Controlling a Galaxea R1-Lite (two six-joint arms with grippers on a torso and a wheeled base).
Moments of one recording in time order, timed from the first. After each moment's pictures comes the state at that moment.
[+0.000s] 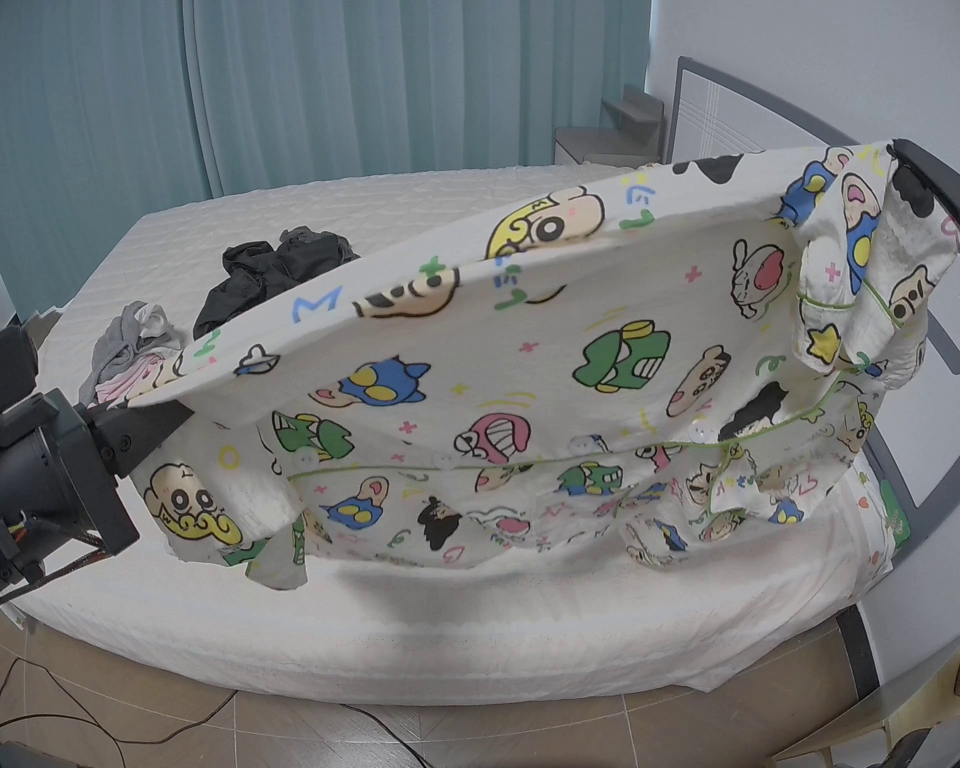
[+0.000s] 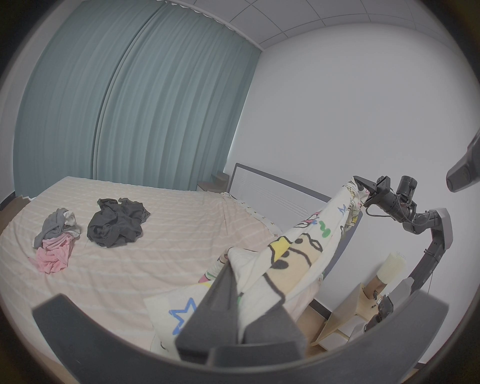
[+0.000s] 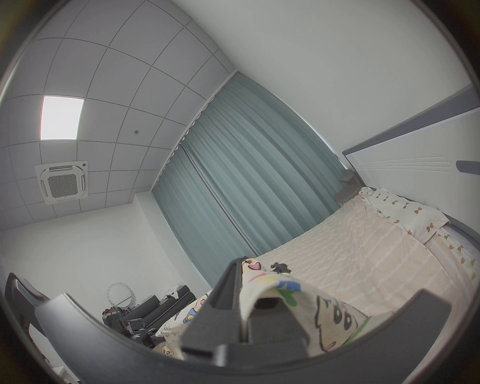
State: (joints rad) left arm -0.64 1.03 -0.65 -0.35 0.08 -0.17; right arm 0.45 1.09 -0.84 -0.62 0.07 0.55
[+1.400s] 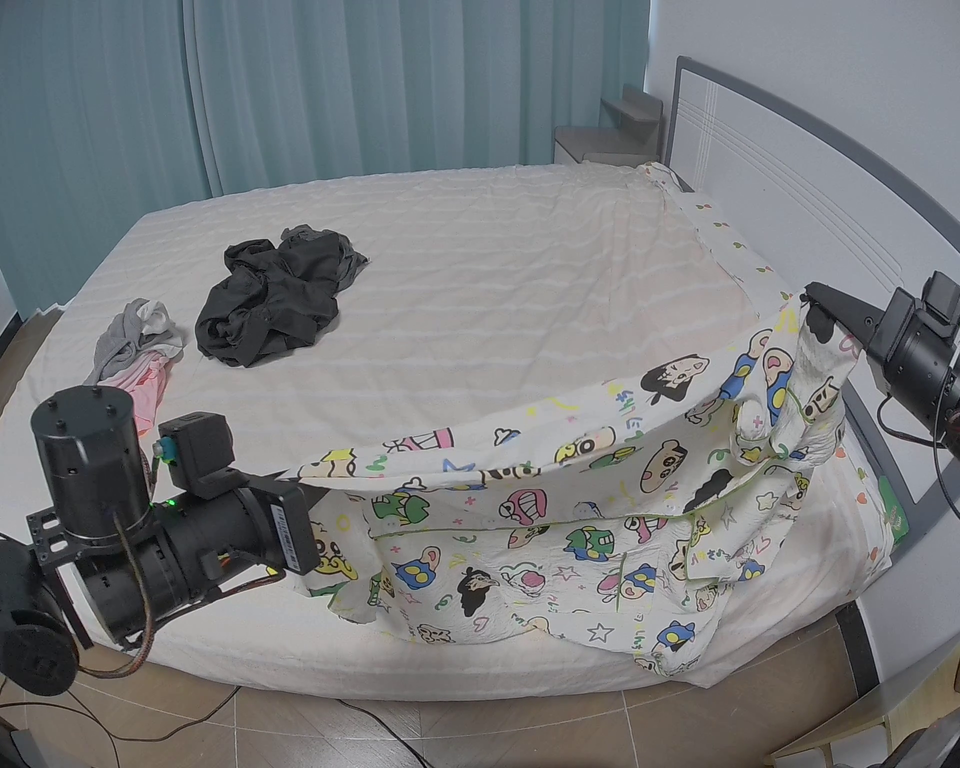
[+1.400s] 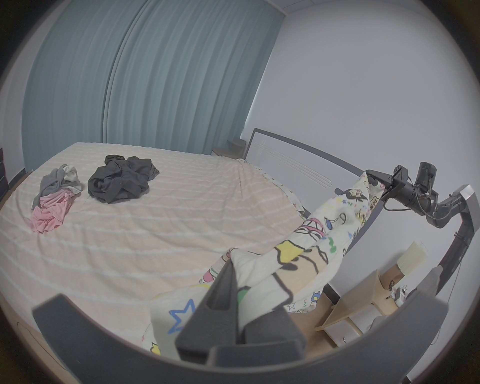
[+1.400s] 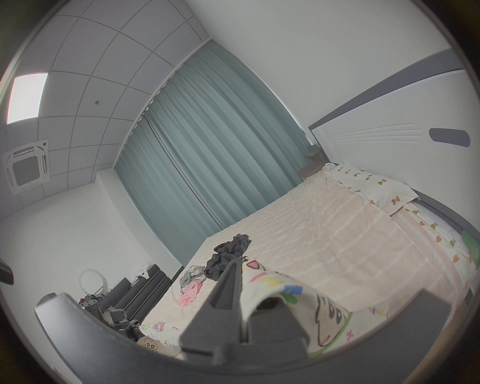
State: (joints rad) left arm -0.58 1.47 -0.50 -0.72 0.08 -0.25; right arm 0.25 1.35 -0.65 -0.83 0.16 0.55
